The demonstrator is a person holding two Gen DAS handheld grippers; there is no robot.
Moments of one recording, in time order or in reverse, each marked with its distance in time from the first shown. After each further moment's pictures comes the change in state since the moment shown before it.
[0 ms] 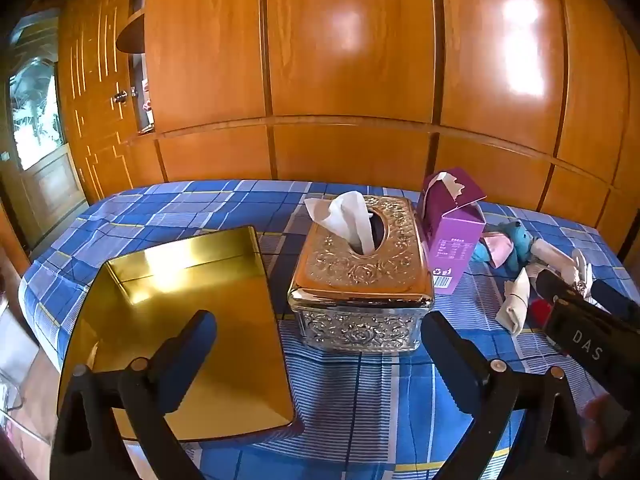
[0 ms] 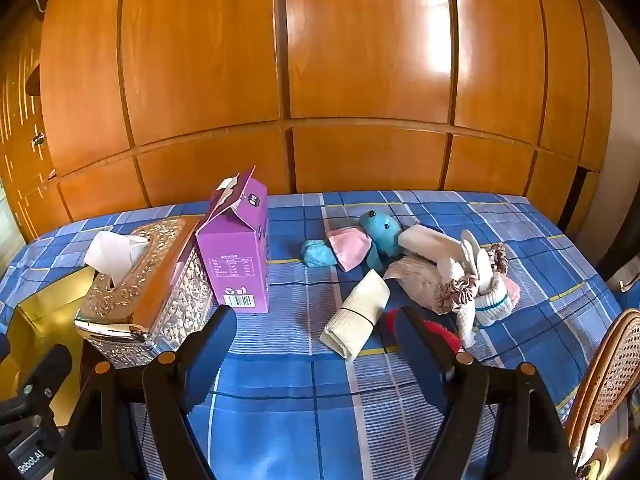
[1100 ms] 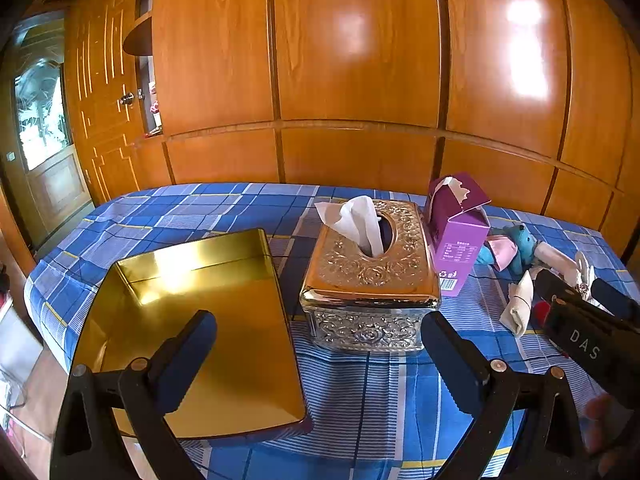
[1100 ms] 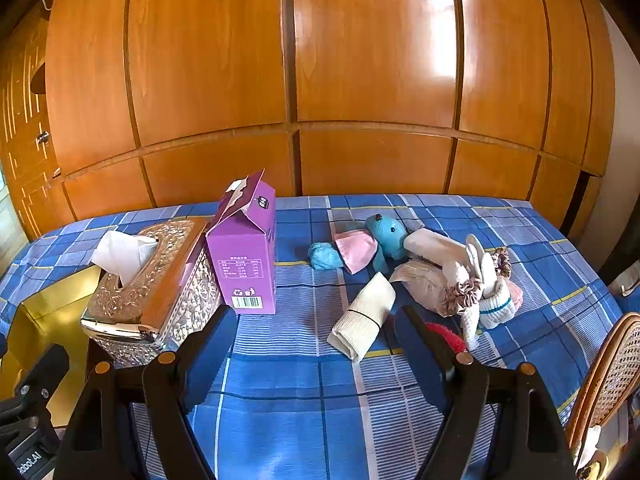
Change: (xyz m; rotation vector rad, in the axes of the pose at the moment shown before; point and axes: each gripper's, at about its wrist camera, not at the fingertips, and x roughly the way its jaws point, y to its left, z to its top) left arm -0.007 0.006 -0.001 -0.003 -0.013 0.025; right arm -0.004 0.006 0.001 -0.005 -0.014 0.007
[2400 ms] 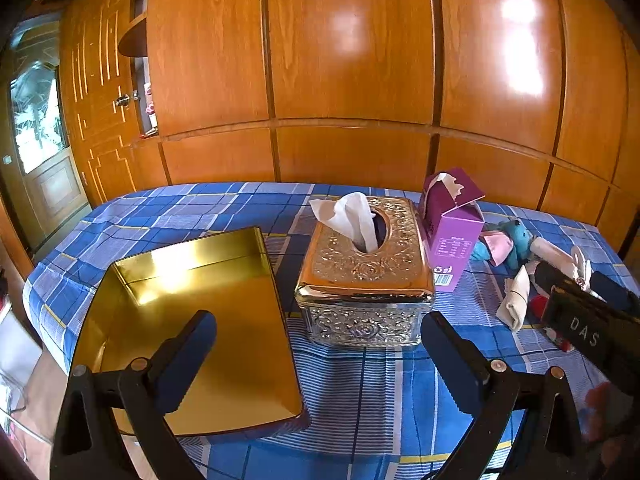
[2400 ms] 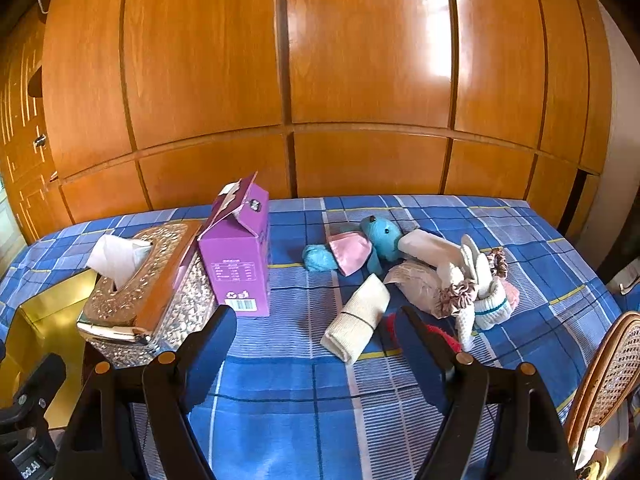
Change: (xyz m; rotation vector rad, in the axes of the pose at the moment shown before) left arm -0.003 -0.006 -0.002 0.019 0.006 -0.013; right arm 0.000 -0.007 0.002 0.010 -0.004 -0.016
